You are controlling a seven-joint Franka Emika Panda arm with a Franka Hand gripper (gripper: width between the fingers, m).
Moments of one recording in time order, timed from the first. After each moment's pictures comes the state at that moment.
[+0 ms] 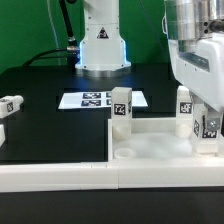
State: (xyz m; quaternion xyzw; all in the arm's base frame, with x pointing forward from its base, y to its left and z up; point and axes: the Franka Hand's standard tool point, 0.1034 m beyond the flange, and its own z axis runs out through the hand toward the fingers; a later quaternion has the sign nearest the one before) arm 0.678 0.102 0.072 -0.65 0.76 0.02 0.08
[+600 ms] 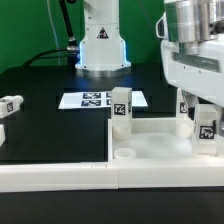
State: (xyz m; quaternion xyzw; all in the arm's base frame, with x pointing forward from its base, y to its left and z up) arm 0.675 0.111 0.068 -0.81 0.58 -0.01 0.07
